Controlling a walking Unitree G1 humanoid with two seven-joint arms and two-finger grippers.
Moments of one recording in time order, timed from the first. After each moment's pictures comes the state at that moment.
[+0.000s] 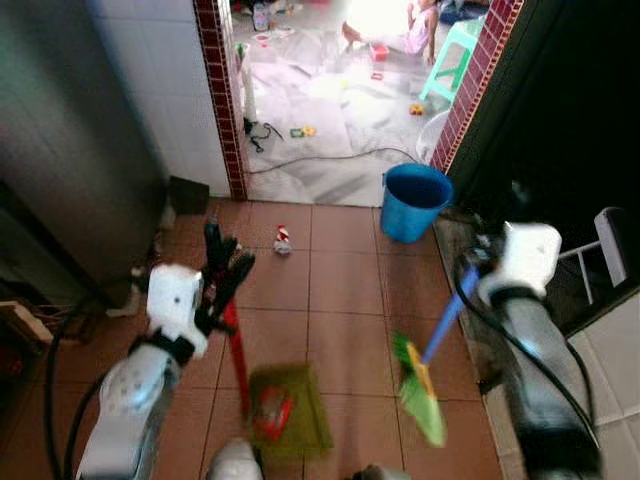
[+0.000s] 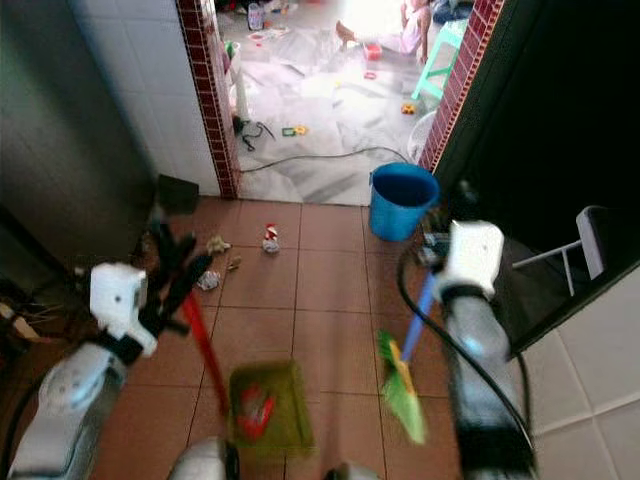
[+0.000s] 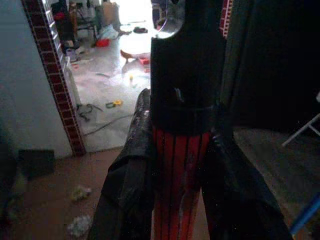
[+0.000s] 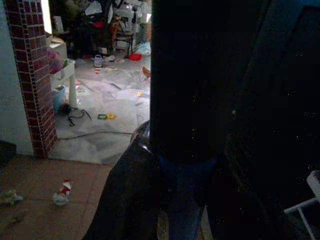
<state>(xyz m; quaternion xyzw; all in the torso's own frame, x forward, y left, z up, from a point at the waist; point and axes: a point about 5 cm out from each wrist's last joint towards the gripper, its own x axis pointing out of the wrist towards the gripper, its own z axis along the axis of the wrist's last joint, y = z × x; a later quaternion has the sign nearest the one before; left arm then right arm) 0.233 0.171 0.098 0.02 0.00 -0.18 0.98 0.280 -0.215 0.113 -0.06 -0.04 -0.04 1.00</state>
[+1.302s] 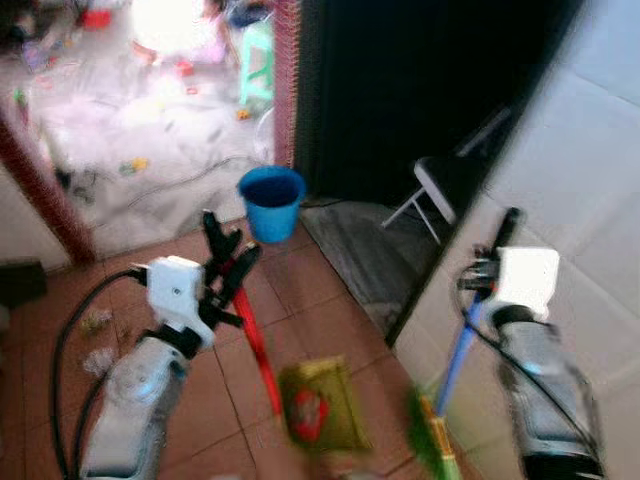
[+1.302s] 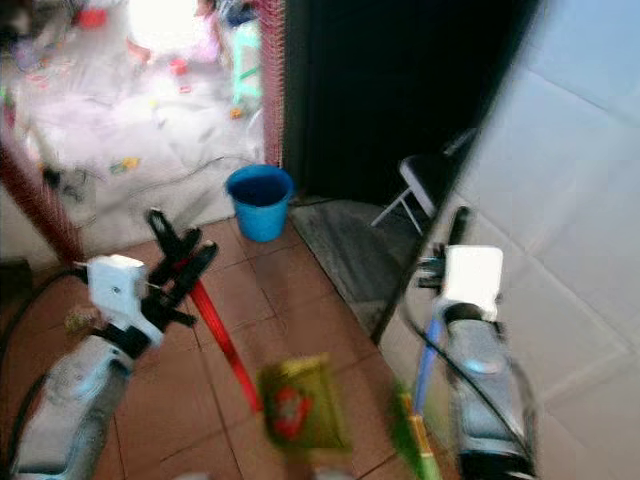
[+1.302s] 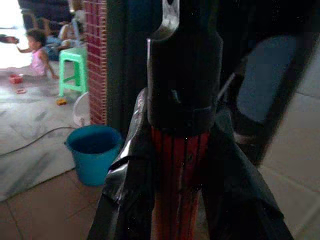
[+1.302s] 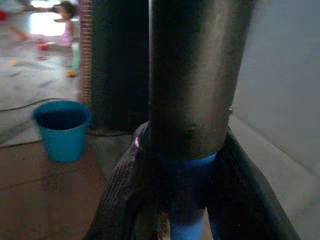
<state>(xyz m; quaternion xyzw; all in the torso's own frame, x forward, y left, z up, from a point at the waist) 0.240 0.165 0.112 -0.03 -0.02 -0.18 0.98 0.272 -0.202 0.106 -0.06 0.01 -0.03 1.00</state>
